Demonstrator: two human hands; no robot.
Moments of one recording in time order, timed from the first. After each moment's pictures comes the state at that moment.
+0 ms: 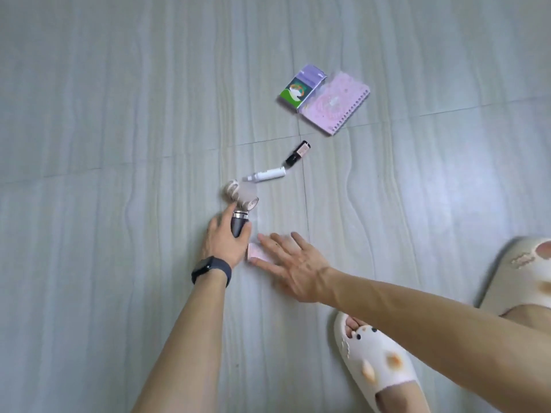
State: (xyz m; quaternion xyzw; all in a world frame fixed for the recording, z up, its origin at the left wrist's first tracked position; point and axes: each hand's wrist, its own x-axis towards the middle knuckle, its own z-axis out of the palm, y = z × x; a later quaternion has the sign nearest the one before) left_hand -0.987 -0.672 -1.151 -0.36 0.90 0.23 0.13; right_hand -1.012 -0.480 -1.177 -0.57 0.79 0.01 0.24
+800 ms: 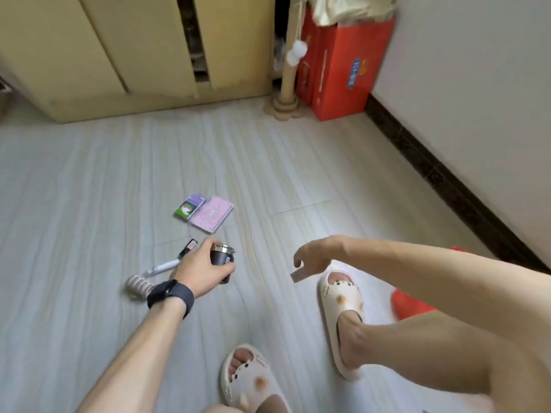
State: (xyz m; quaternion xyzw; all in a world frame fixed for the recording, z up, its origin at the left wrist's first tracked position) left_hand -1.039 -0.479 -0.952 -0.14 0.93 0.30 0.14; right_hand -1.117 -0.229 -0.951 -0.21 0.85 0.12 0.46
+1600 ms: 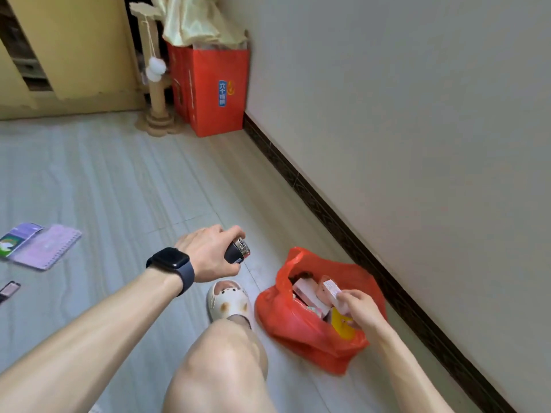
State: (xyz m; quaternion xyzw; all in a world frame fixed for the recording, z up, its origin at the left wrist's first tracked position) left_hand -1.071 -0.140 -0.857 0.25 0.95 0.14 0.11; right_hand -0.930 0.177 -0.940 0.42 0.76 -0.48 0.10
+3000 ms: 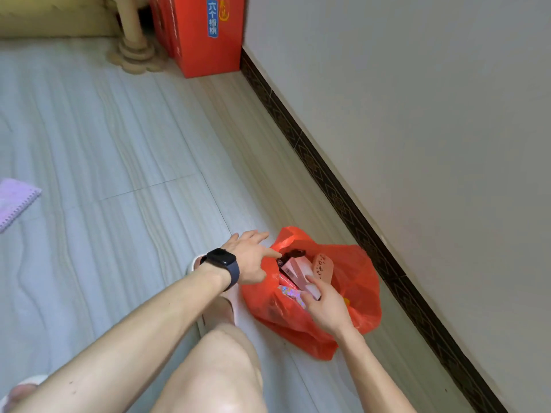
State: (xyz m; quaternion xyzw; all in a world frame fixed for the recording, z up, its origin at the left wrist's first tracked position) left_hand -1.091 -0.017 -0.989 0.33 0.89 0.09 0.30; right_hand -0.955 0.179 -1.019 0.26 0.89 -0.33 0.19
